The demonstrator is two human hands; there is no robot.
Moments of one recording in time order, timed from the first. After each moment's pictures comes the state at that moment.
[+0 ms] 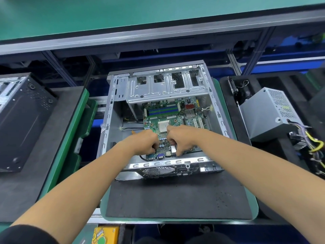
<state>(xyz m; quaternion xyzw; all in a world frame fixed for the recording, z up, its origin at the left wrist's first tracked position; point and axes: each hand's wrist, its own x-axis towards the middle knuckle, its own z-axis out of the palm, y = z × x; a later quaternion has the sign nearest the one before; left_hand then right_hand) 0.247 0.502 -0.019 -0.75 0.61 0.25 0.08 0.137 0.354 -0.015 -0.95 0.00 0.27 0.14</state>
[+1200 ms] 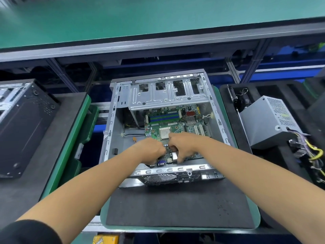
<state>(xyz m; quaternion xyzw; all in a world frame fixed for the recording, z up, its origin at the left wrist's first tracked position) 0.235 0.489 -0.021 -0.64 0.70 0.15 0.27 0.137 0.355 -0.010 -0.95 0.00 0.27 0.15</state>
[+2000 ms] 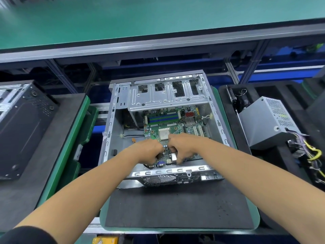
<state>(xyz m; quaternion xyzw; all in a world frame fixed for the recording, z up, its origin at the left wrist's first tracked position) 0.240 0.494 -0.020 -0.71 0.66 0.21 0.16 0.137 0.355 -0.011 -0.95 0.01 0.27 0.17</state>
